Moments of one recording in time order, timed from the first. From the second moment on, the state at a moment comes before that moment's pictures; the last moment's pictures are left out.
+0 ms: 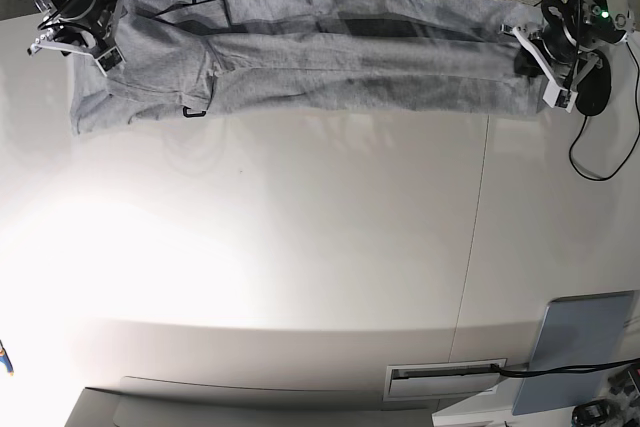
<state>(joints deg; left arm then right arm) 28.2 -20.0 -24.5 103.4 -30.0 -27.5 55.3 -42.2 30.0 16.6 126.7 3.9 22.0 -67.6</state>
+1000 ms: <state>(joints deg) 20.5 -20.1 -25.3 89.7 -40.3 -22.6 54.6 -38.1 30.0 16.7 126.7 3.5 21.4 -53.3</state>
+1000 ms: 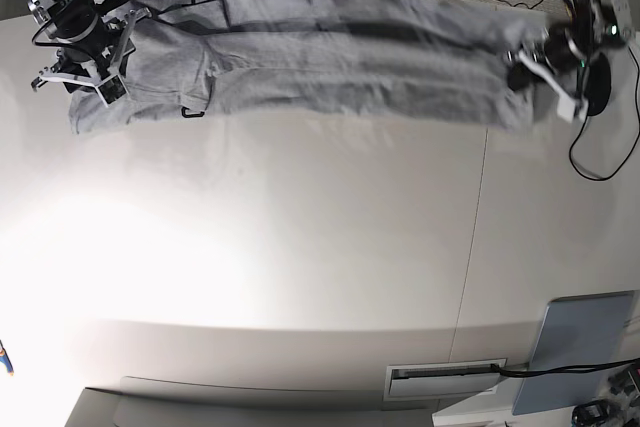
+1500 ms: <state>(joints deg) 27.9 -16.9 -25.0 120.5 -33.8 -14.0 61.7 -38.1 29.9 16.7 126.7 3.5 21.0 -52.3</state>
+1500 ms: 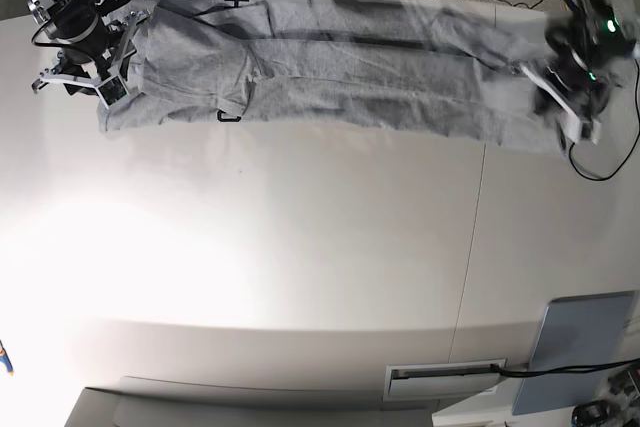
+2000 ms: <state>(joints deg) 25.7 -10.0 11.1 125.0 -25.3 -4.9 53.1 -38.0 30.1 16.7 126.7 3.5 20.9 -51.5</state>
